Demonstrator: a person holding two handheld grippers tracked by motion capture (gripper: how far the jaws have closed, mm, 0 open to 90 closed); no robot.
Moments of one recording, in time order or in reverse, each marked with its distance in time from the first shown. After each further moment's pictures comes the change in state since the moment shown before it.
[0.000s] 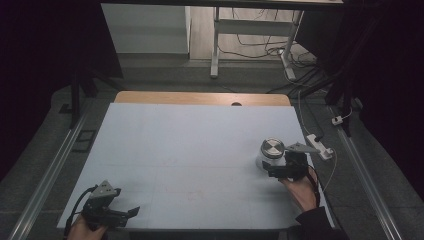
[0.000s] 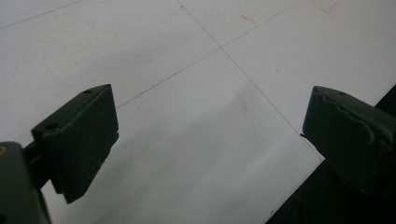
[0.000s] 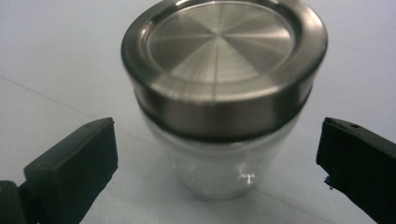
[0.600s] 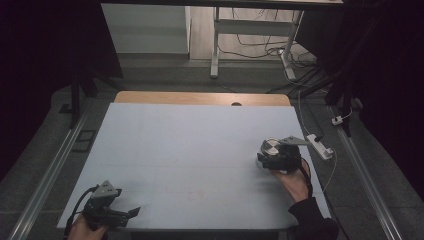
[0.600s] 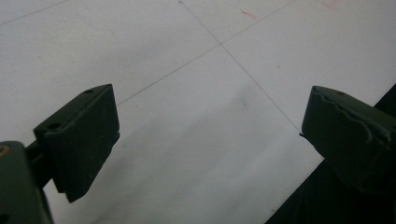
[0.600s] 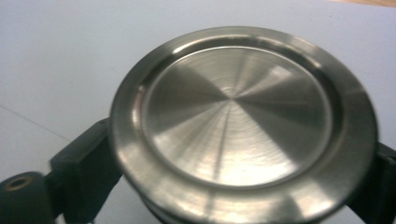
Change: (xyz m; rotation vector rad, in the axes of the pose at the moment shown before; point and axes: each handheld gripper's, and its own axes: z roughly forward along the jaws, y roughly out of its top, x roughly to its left) left arm -0.001 0.001 0.002 0.021 0.002 0.012; right arm 0.004 0.015 0.019 -0.013 -0.018 0.000
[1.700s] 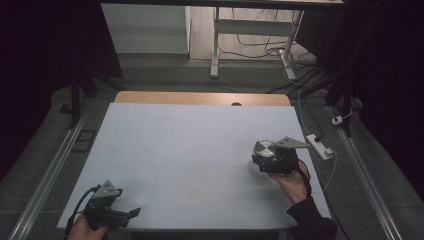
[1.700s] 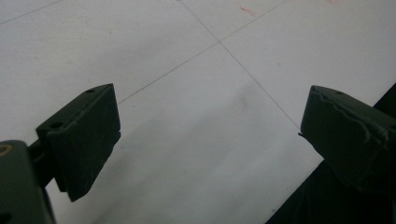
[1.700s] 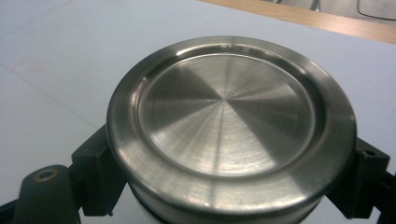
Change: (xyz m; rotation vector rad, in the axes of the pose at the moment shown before) left arm -0.001 0.001 0.001 0.010 0.003 0.011; right arm 0.024 0.007 -0.014 -0.061 0.107 -0.113
